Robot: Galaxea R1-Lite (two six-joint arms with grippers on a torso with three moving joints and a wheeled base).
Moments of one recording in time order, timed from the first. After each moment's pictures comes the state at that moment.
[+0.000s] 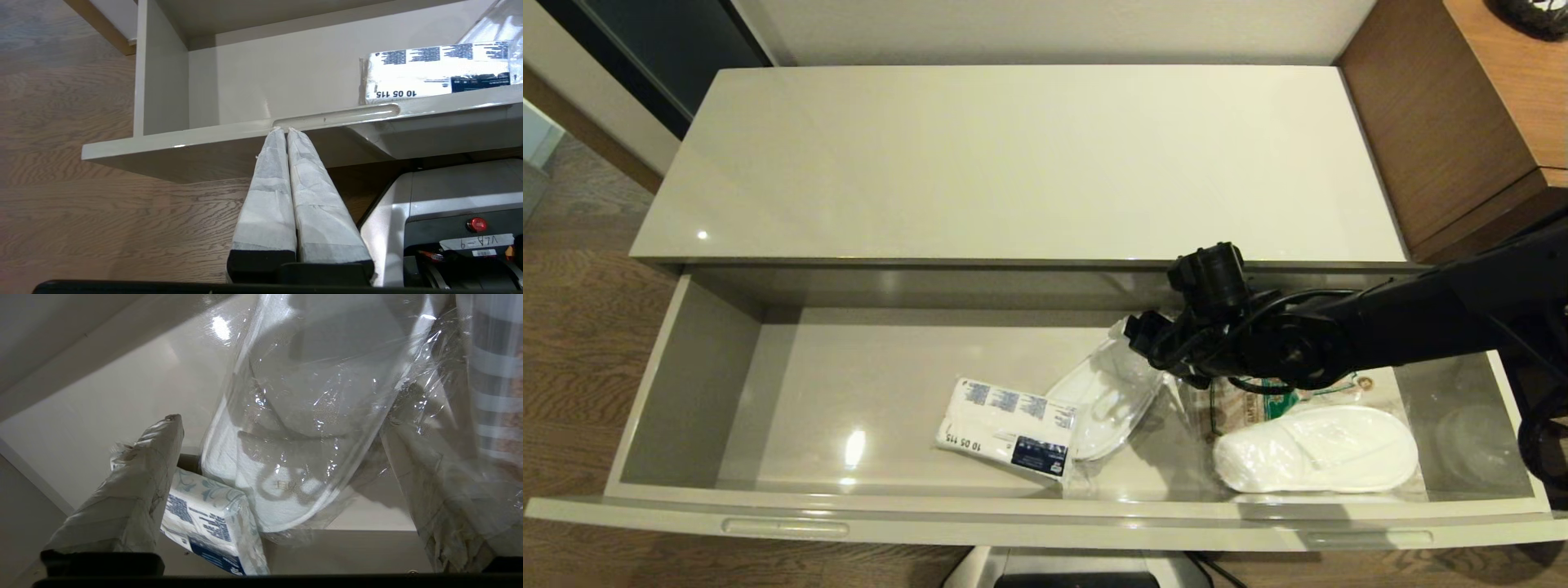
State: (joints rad) left arm 0.00 0.00 0.00 -0.05 -0.02 0.21; right arm 0.50 2.10 -1.33 -0.12 -0.12 0.80
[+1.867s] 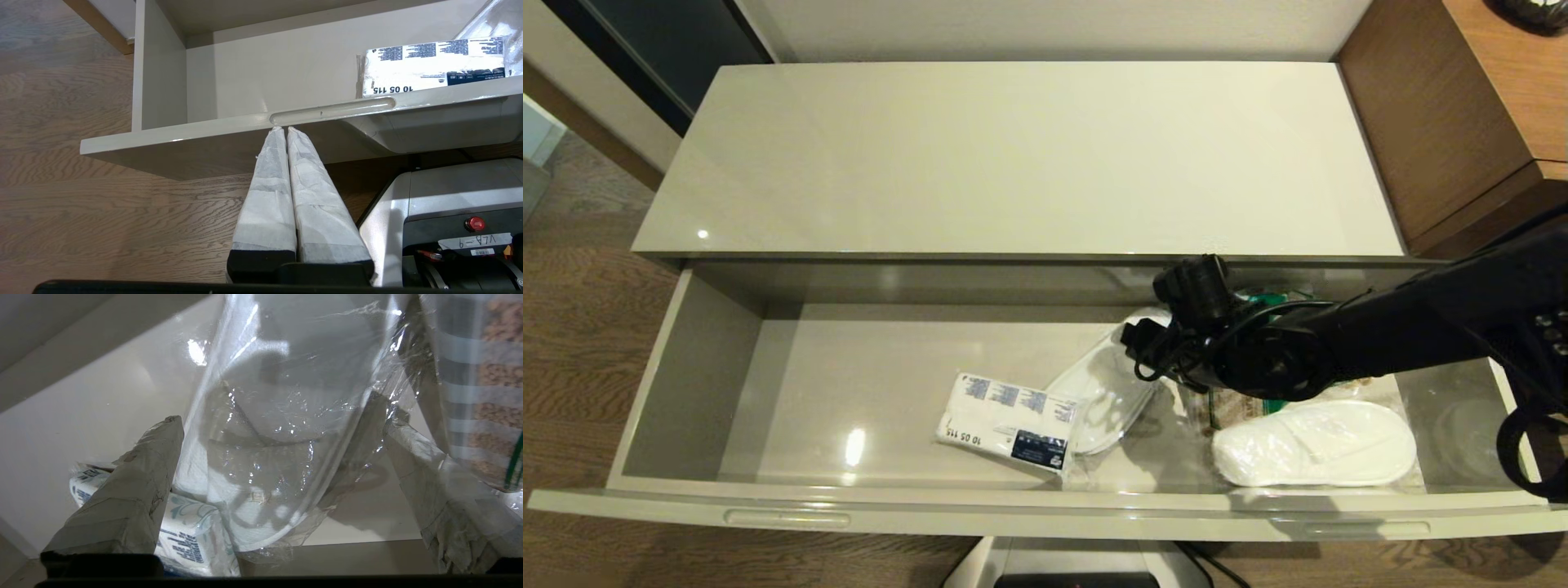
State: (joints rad) left arm 0.00 0.00 0.00 -0.05 -0.02 0.21; right arm 0.54 2.13 -1.32 -0.14 -0.26 0.79
